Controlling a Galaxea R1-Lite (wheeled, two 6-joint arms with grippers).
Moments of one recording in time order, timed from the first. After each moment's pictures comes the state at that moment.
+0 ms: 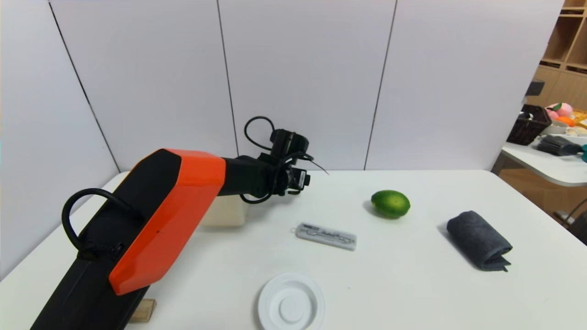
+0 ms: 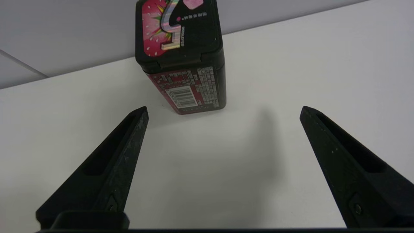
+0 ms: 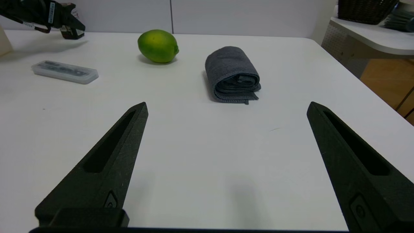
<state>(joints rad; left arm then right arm) -0.59 2.49 -1.97 0.01 0.36 -0.15 0.00 0.00 0.00 -0.02 0.00 -0.03</state>
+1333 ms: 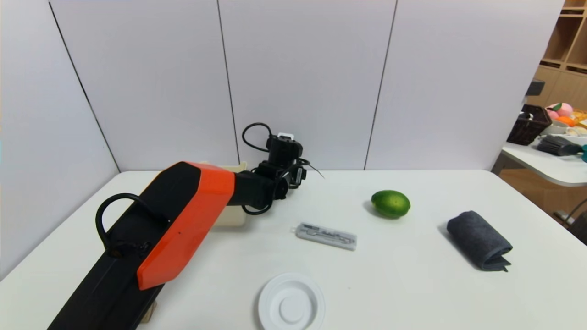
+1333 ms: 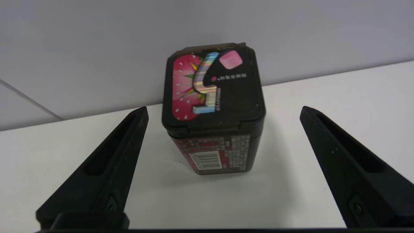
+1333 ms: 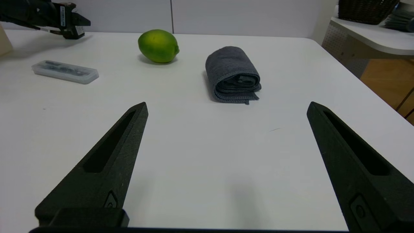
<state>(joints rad) -0.56 2.59 -1.97 -0.29 0.41 -0.08 0.00 0.00 0.00 -0.02 0.00 -0.03</state>
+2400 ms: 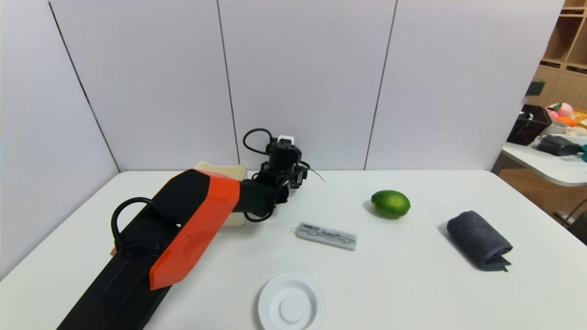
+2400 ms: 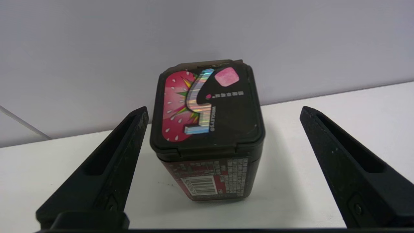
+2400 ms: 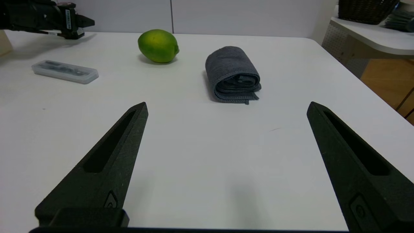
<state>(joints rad) -0.55 2.65 -1.97 -0.44 0.41 -0.05 0.00 0.00 0.00 -0.02 0.00 -0.03</state>
